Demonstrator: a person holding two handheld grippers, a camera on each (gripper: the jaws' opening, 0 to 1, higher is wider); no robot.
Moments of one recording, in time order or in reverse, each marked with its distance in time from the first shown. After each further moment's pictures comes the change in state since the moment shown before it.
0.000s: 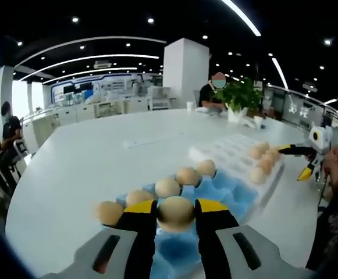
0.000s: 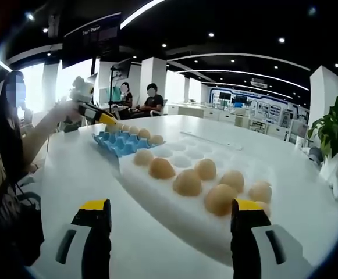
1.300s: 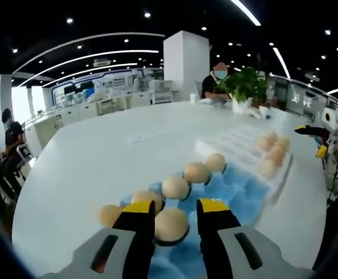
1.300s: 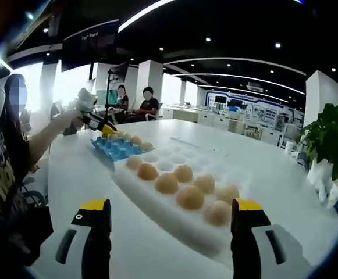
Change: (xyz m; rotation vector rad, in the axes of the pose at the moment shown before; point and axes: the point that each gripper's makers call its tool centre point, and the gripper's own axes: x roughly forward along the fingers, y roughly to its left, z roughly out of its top) left arm 0.010 -0.007 -0.001 0.056 0.049 0.029; right arm -0.048 -0.029 0.012 -0.010 -0.014 -0.040
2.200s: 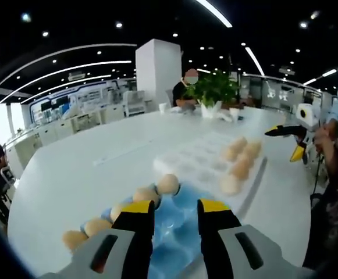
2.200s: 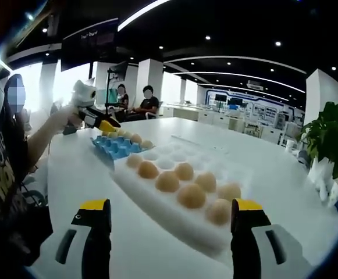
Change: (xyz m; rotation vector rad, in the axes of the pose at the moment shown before) left arm 0.011 -0.069 0.030 0.105 -0.059 -0.177; right arm 0.004 0.001 -0.004 0.003 0.014 0.000
